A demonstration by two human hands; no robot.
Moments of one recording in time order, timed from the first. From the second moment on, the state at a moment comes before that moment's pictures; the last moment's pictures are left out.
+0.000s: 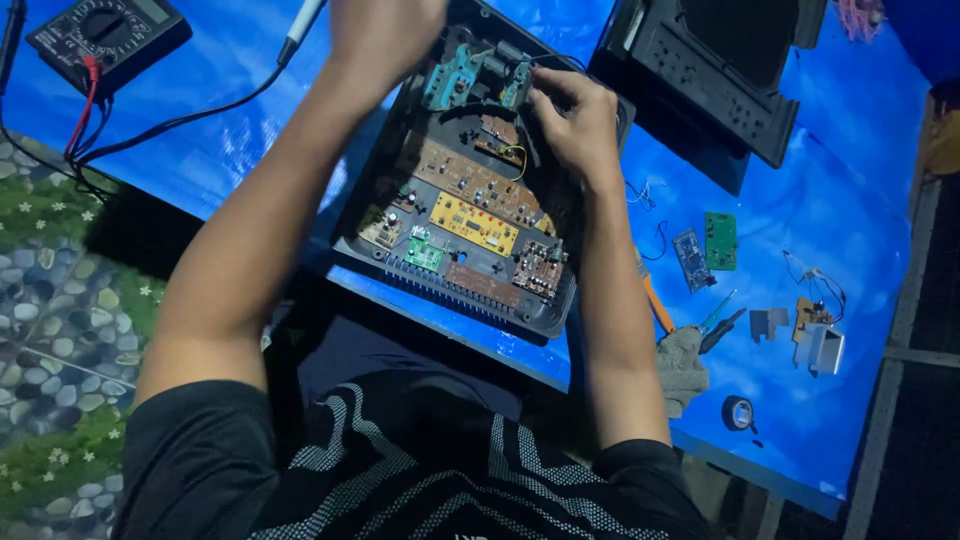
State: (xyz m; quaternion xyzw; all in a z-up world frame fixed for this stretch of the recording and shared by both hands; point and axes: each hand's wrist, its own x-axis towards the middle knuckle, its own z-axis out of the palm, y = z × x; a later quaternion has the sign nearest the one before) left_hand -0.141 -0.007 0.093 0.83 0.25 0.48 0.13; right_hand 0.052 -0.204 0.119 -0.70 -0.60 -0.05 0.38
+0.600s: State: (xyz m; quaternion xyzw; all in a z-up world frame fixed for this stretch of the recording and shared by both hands) left_hand -0.335 -0.140 0.059 0.74 0.37 0.53 0.20; right_hand 0.111 -0.257 0.094 -0.74 -0.52 -0.13 0.40
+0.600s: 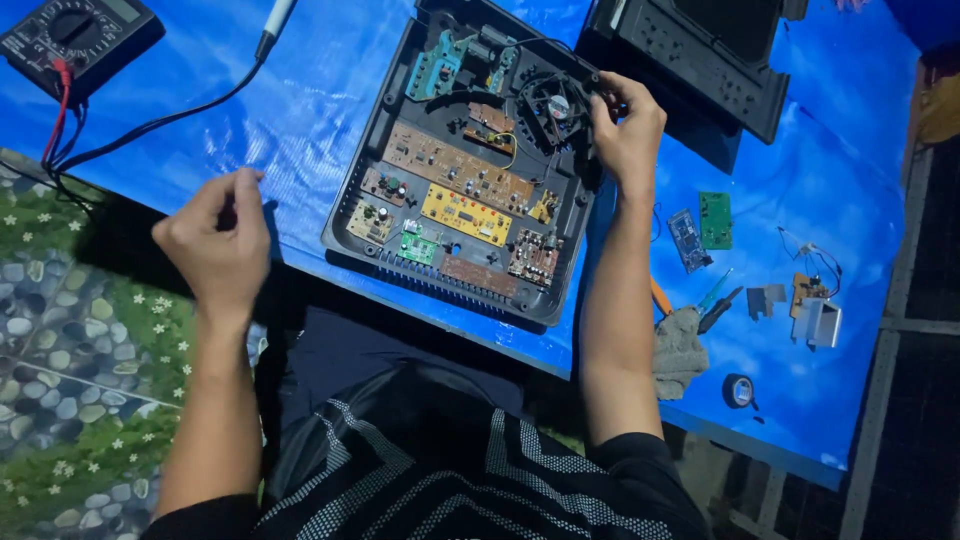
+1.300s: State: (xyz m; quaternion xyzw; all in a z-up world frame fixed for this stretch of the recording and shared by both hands) left_hand -0.303 -0.150 0.050 0.75 0.32 0.53 0.23; right_hand 0.072 -0.331 0.151 -0.80 -0.53 0.00 0.27
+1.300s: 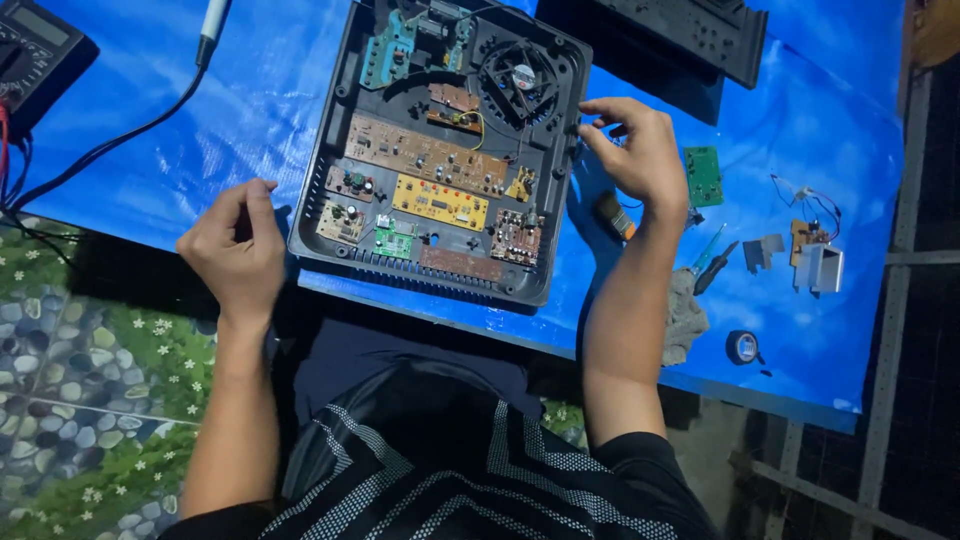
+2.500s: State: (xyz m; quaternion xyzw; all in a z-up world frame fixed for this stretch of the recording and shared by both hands) left_hand -0.280 -0.177 0.055 0.81 0.35 0.42 0.23; right_hand 0.194 -0.388 0.053 -0.89 -0.40 -0.05 0.22
